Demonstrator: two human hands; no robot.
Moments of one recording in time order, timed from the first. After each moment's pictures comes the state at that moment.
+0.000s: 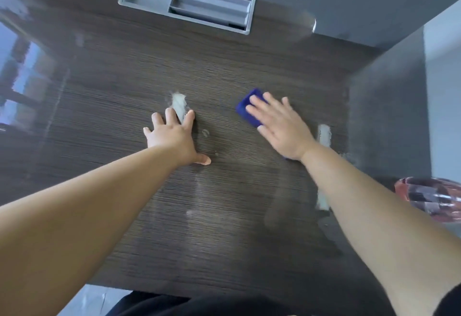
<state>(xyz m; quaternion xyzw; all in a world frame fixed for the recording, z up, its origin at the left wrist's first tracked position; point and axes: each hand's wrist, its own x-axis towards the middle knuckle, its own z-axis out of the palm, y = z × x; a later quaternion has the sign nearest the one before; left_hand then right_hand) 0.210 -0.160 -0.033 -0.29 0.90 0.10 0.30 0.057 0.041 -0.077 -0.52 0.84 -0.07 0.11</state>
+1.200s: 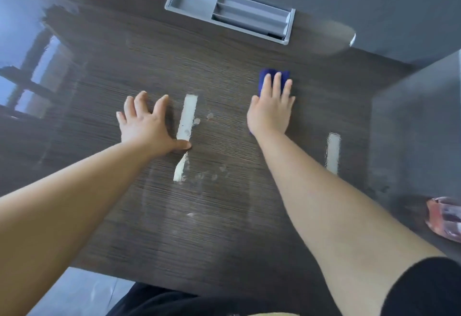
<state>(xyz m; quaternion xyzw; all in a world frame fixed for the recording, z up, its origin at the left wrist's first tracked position) 0.264 -0.259 -0.030 -0.38 0.89 0.15 0.18 0.100 -0.105 -0.075 -0.18 0.97 -0.10 0.08</state>
